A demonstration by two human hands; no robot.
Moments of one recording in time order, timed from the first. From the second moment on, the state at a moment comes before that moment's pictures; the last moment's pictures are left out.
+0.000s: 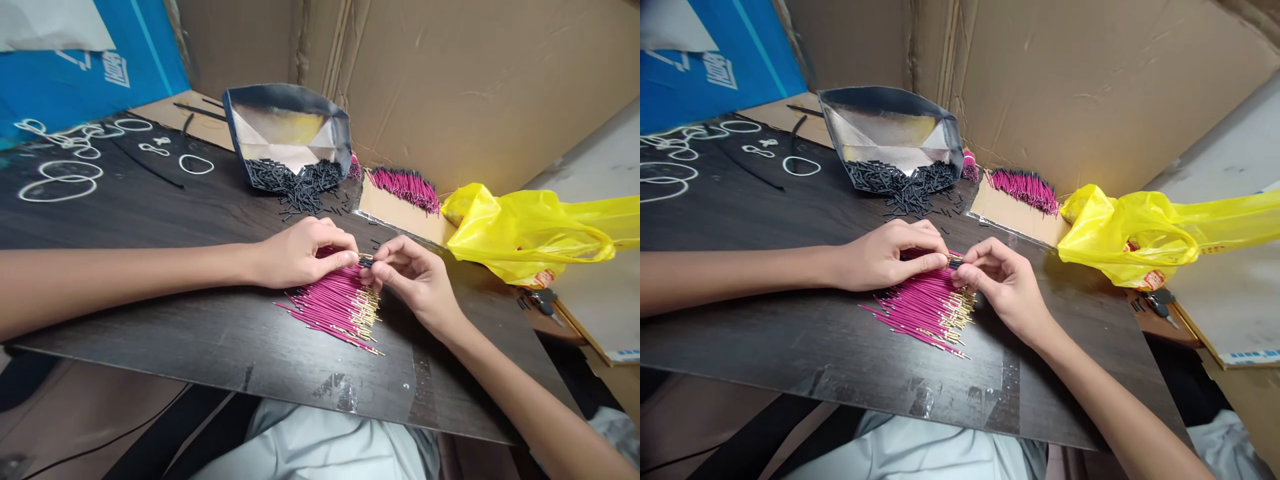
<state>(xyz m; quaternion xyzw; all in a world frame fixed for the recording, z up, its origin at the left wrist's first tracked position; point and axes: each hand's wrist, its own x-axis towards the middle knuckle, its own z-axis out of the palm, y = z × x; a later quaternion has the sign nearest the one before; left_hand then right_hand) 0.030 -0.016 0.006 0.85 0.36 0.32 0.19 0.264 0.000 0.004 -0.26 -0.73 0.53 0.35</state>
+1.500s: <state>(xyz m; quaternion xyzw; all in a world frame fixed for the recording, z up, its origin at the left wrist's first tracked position) 0.033 -0.017 0.011 0.86 0.37 0.27 0.22 0.267 -0.002 0.006 -0.30 -0.81 0.40 0.30</state>
